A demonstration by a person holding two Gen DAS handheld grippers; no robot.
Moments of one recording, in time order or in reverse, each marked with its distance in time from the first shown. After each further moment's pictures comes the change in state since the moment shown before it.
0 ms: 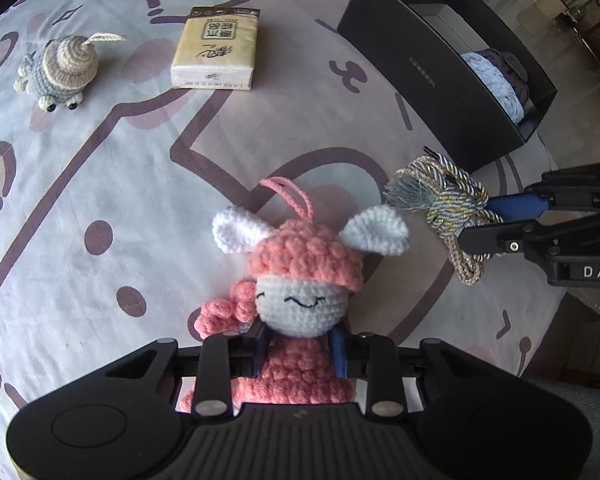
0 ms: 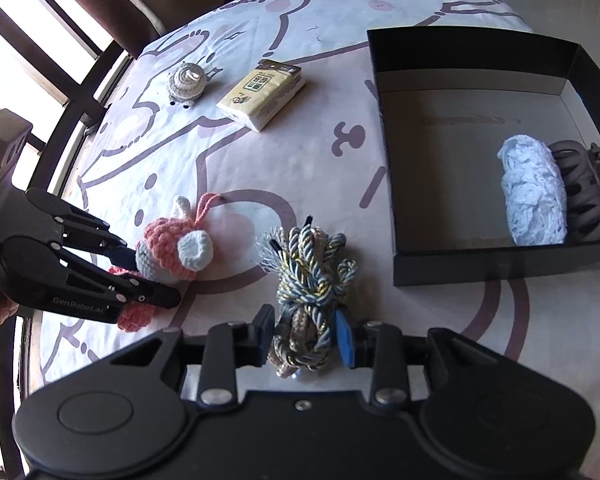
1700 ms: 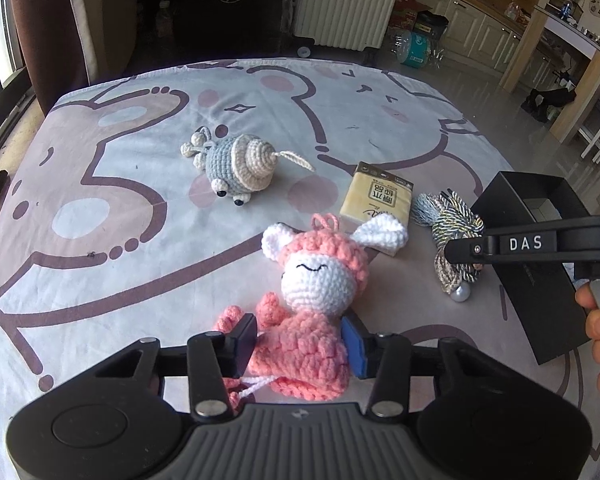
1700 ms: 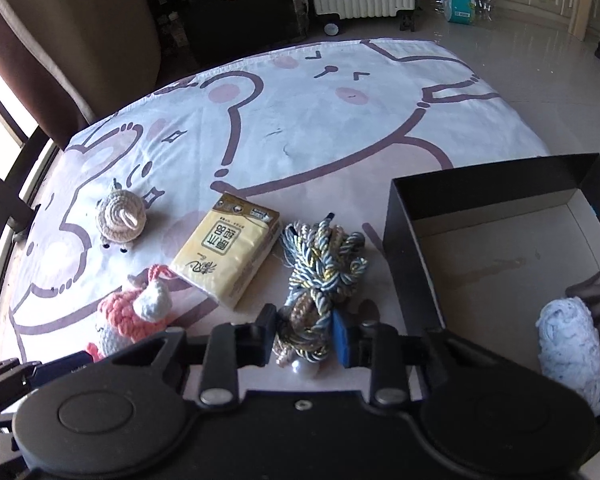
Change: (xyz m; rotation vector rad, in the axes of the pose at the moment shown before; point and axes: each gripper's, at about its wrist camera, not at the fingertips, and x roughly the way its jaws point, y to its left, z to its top) left arm -0.032 0.042 -0.006 -0.307 -0.477 0.203; right arm 0.050 0.034 0.098 0.092 -0.230 -0.210
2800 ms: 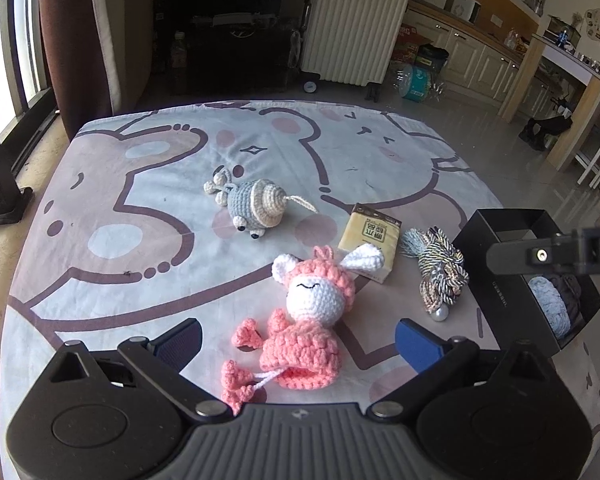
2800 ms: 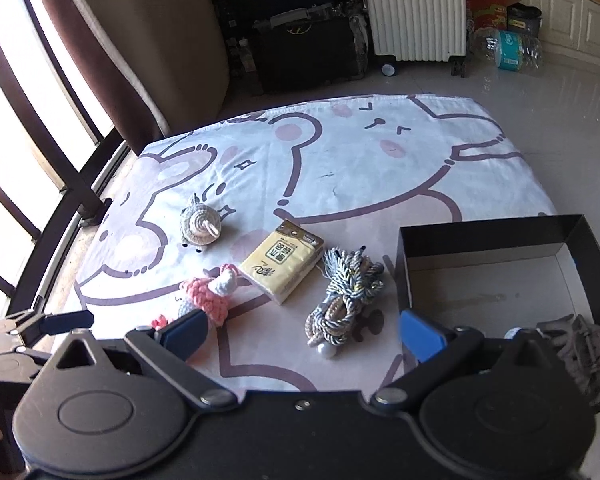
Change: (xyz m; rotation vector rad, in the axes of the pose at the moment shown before) left arm -0.048 0.002 -0.001 -0.016 -0.100 -0.004; right arm -0.080 -0.007 0.001 -0.099 -0.063 0.144
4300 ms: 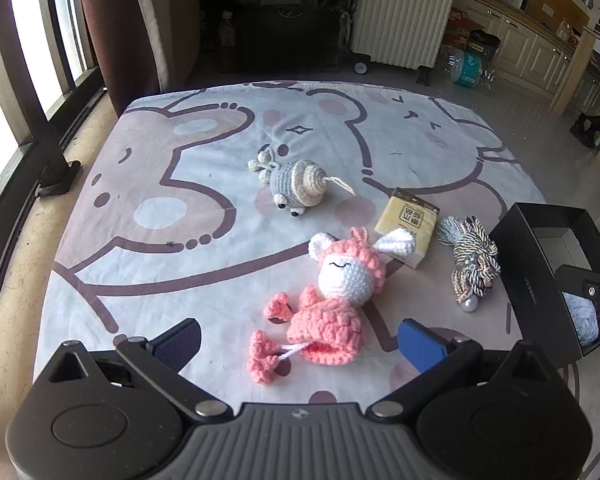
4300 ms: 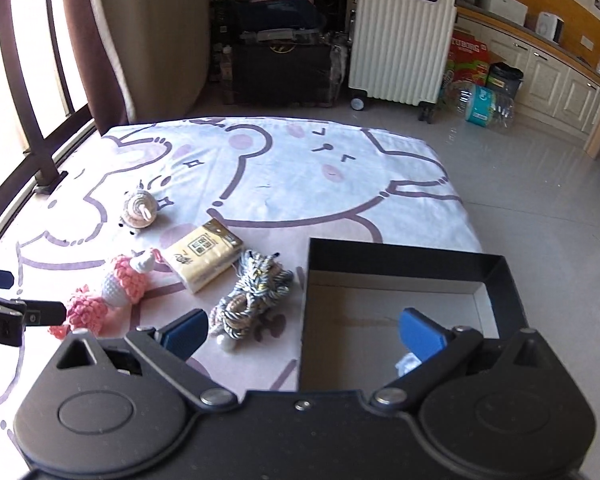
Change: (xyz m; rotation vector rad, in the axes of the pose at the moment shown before) left arm -0.011 -0.008 0.002 -0.074 0.077 0.175; right arm -0.017 -0.024 -0.016 -0.210 -0.085 -0.176
